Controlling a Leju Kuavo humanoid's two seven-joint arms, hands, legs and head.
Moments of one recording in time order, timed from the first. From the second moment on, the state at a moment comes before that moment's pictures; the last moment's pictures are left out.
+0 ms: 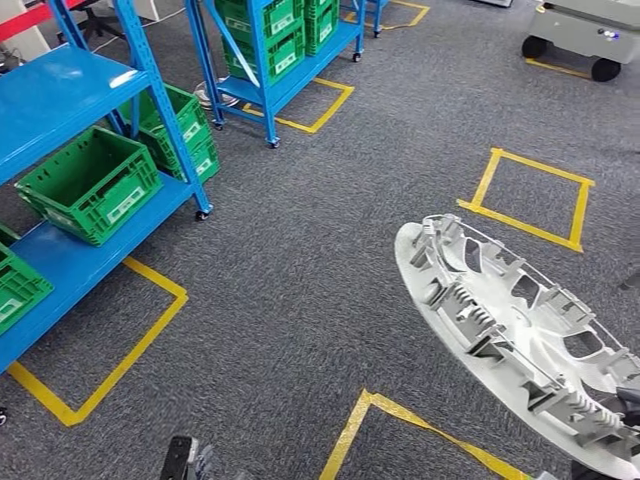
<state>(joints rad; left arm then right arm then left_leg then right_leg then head) -0.09 -0.29 1.08 -0.22 -1.06 -0.07 -0.59 0.43 0.31 -0.18 -2.08 0.96 -0.70 -0.70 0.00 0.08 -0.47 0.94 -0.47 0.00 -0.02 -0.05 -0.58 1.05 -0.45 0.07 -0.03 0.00</state>
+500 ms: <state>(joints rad) -0.09 -0.28 1.06 -0.22 -1.07 -0.07 -0.57 0.41 0.32 -0.22 -2.16 1.00 -0.70 -0.70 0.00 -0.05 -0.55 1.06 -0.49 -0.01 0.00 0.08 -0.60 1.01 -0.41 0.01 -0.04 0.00</state>
